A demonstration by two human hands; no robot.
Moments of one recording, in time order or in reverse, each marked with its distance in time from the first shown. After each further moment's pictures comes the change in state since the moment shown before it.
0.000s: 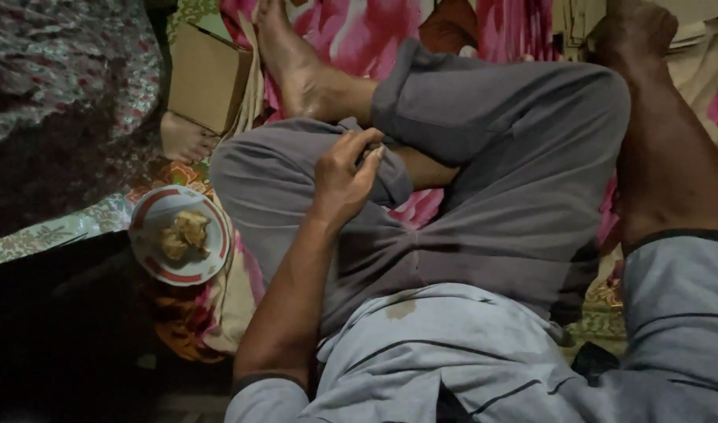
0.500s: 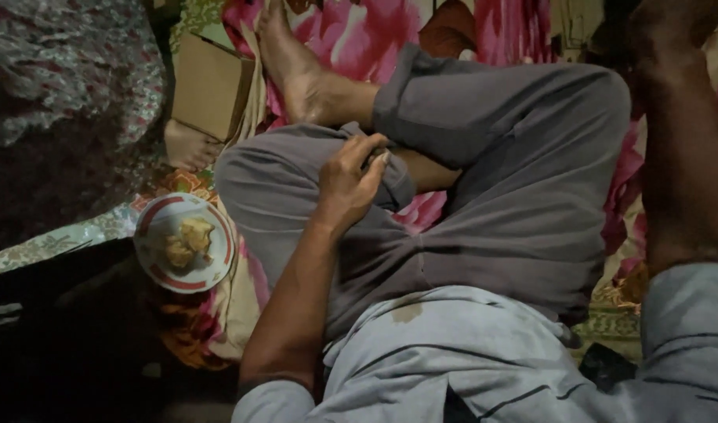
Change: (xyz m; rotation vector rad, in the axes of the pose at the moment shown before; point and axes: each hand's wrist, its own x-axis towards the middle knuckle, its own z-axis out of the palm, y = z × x) left_hand -0.004 -0.017 0.005 -0.075 -0.030 0.055; right_hand -0.015 0.043 0.039 0.208 0.513 0.437
